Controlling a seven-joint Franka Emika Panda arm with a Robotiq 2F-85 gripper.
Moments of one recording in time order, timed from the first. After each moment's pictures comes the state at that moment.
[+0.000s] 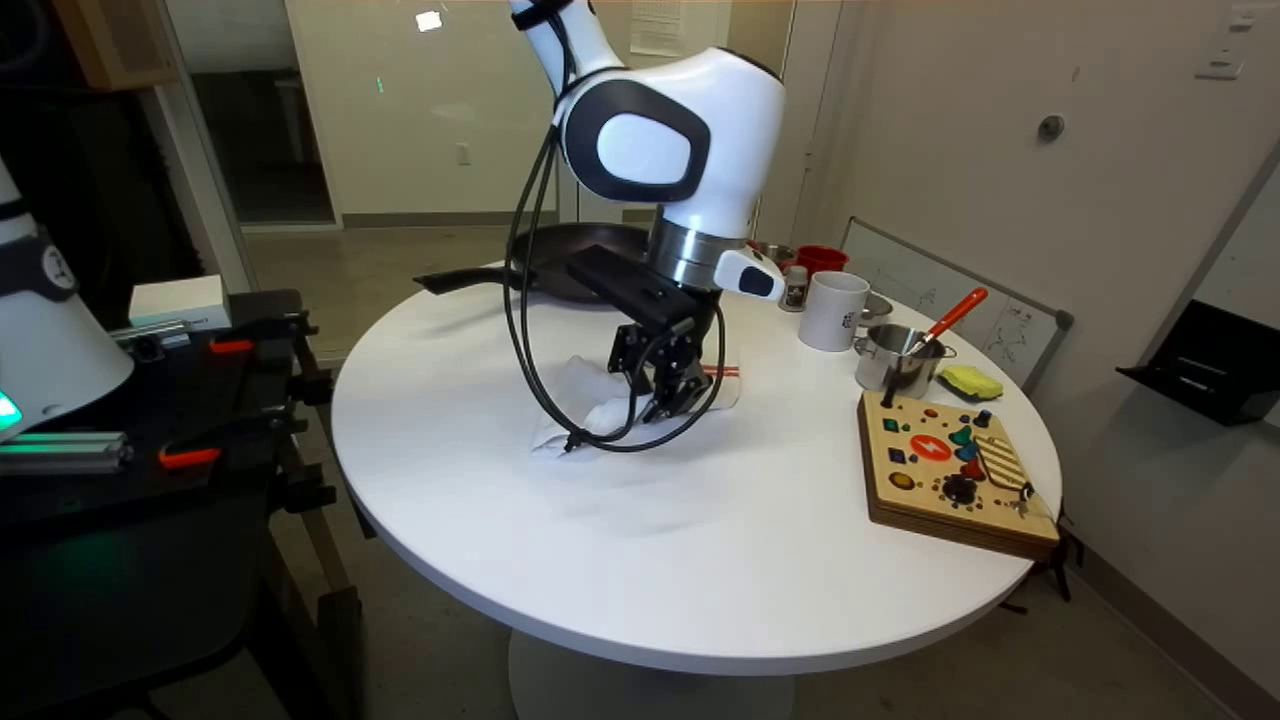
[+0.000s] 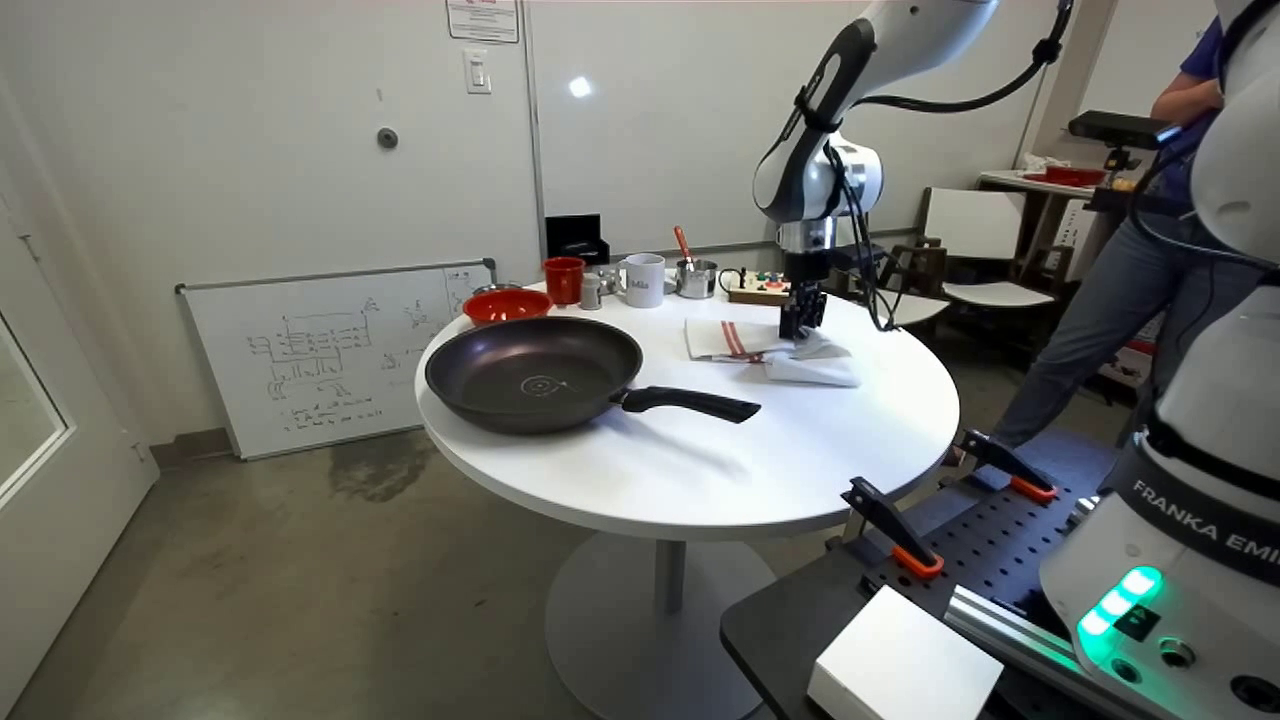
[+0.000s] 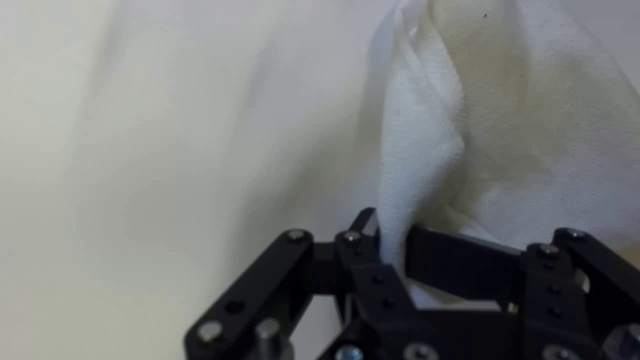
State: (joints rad) arm -0.29 0.68 -0.04 -1.91 -0.04 2.42 -0.57
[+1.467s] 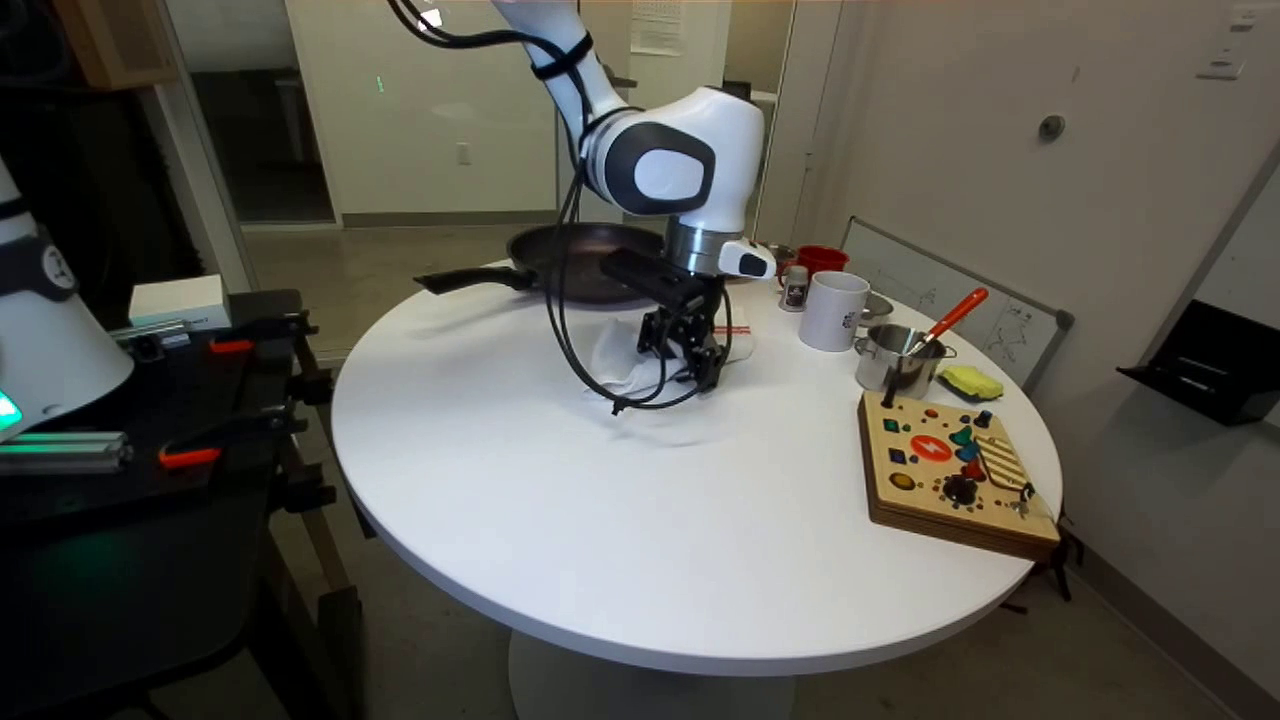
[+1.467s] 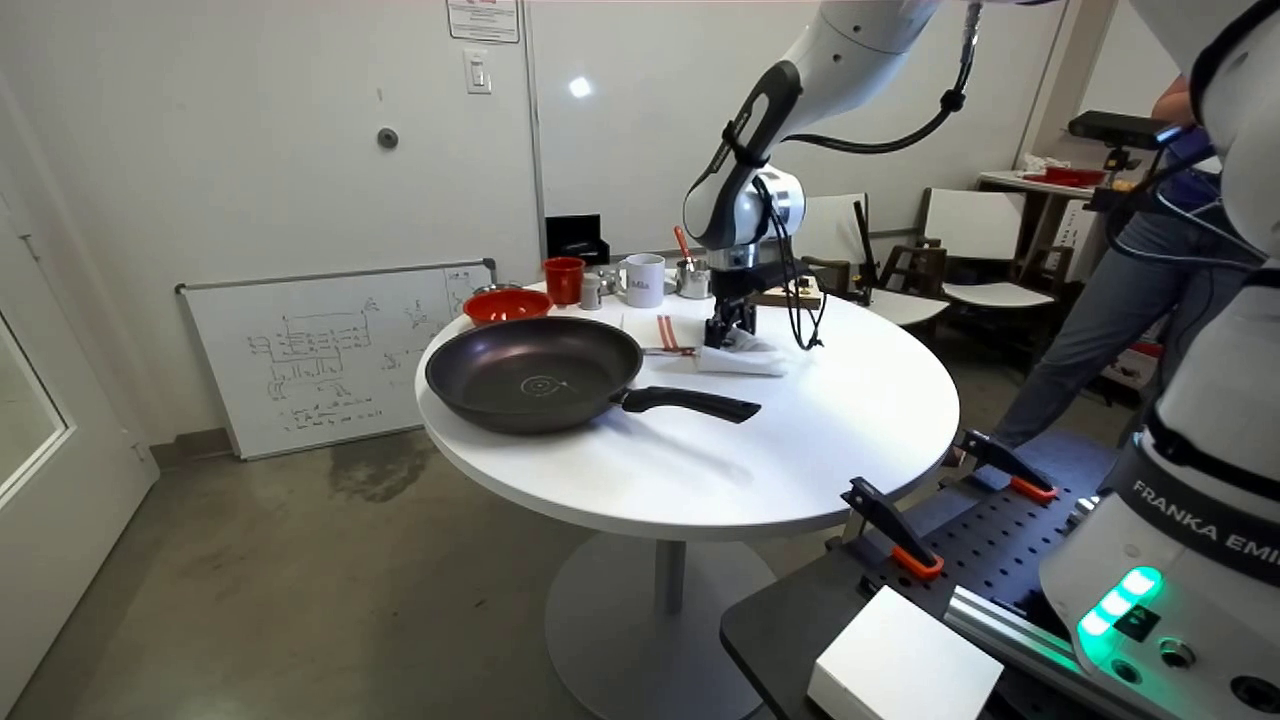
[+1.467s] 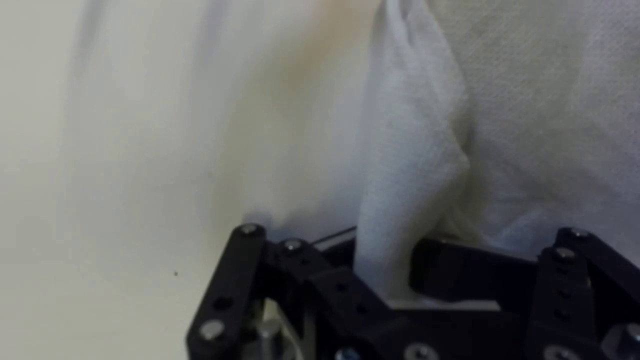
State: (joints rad) arm -0.14 0.85 -0.02 -1.70 -0.07 2.46 -0.37
